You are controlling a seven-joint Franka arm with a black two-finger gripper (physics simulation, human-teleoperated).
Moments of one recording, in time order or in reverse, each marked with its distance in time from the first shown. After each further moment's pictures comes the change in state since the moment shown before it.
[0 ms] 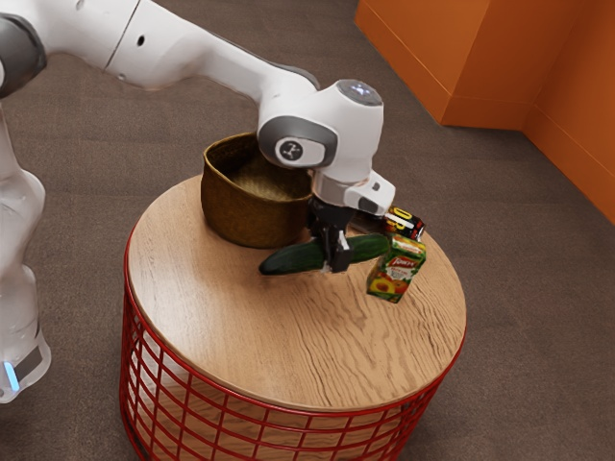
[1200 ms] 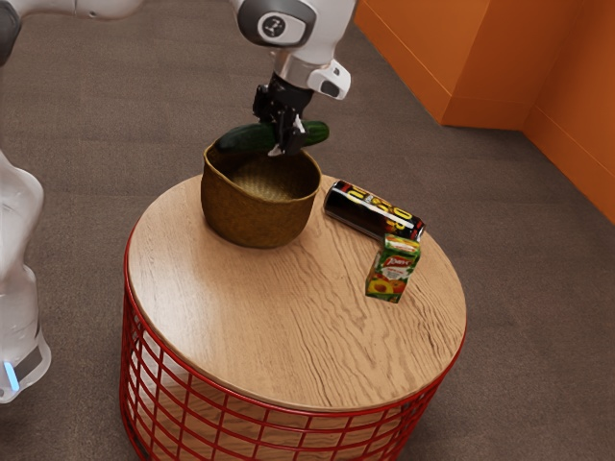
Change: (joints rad) arm 0.037 -0.136 0.222 0.178 0.158 -0.488 0.040
